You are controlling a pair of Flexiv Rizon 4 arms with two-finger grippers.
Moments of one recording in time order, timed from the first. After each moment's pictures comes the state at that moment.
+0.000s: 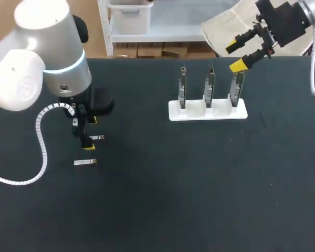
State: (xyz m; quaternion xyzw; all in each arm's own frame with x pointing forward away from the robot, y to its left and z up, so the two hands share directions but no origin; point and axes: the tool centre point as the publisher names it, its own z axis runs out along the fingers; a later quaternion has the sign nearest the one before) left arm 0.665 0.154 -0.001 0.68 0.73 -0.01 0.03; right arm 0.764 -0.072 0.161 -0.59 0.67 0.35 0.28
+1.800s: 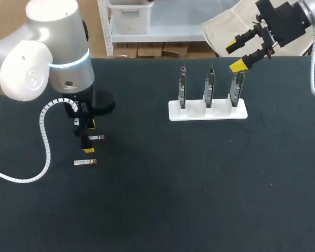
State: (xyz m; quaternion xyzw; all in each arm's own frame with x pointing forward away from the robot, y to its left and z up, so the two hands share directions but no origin) left arm 0.663 0.160 -0.014 0.67 0.74 -0.03 -0.02; right arm 0.764 -0.072 0.161 -0.59 0.67 0.35 0.28
